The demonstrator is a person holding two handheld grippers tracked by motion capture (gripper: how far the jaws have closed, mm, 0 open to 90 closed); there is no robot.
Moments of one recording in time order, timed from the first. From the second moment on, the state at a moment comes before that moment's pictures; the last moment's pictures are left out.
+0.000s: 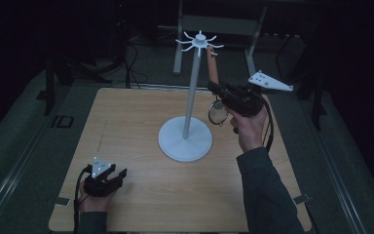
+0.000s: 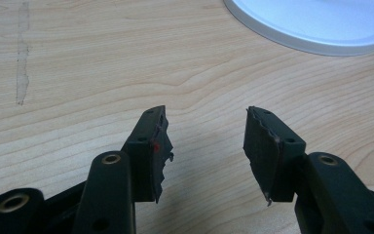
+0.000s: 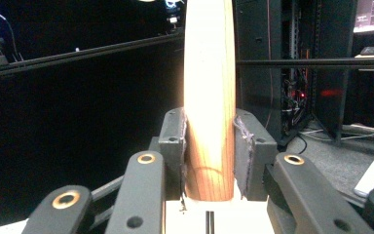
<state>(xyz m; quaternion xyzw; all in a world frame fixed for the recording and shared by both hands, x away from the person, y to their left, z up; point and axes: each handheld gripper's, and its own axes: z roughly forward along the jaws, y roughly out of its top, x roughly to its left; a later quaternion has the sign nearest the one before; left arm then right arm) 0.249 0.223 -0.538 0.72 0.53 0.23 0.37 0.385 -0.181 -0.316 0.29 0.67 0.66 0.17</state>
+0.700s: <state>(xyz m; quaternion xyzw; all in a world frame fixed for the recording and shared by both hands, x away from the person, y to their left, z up) 0.249 0.222 -0.538 0.72 0.53 0.24 0.37 0.380 -0.189 -0.323 0.31 0.69 0.61 0.22</state>
